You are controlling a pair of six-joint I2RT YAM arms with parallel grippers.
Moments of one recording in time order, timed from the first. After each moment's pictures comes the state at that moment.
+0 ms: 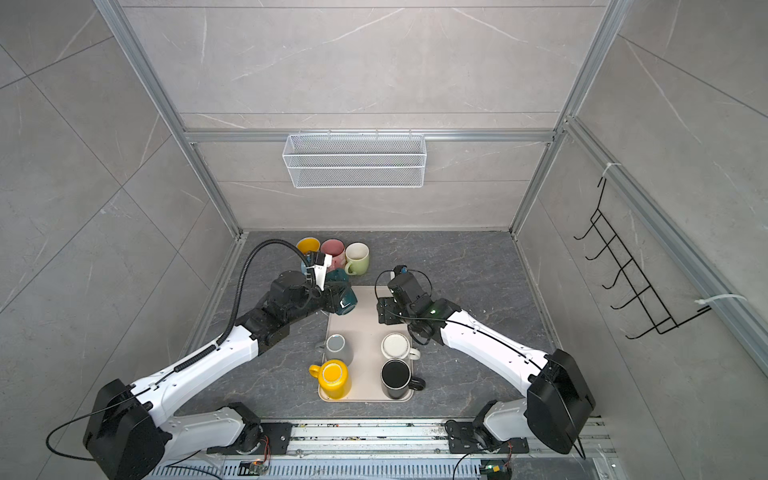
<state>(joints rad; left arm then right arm) -0.67 1.19 0.85 -0.02 0.13 -0.35 0.73 1.38 1.03 -0.45 0.10 0.51</state>
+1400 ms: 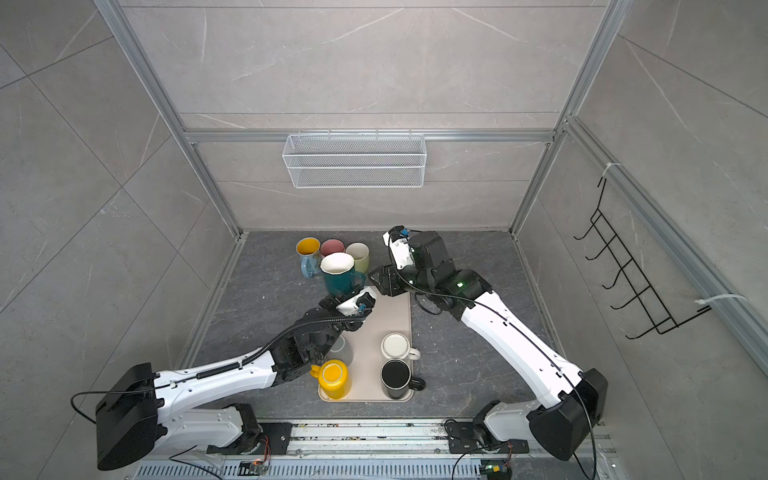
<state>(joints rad) -1.03 1.25 0.70 0.46 -0.54 0.68 0.62 1.36 1.41 -0.60 -0.31 0.30</state>
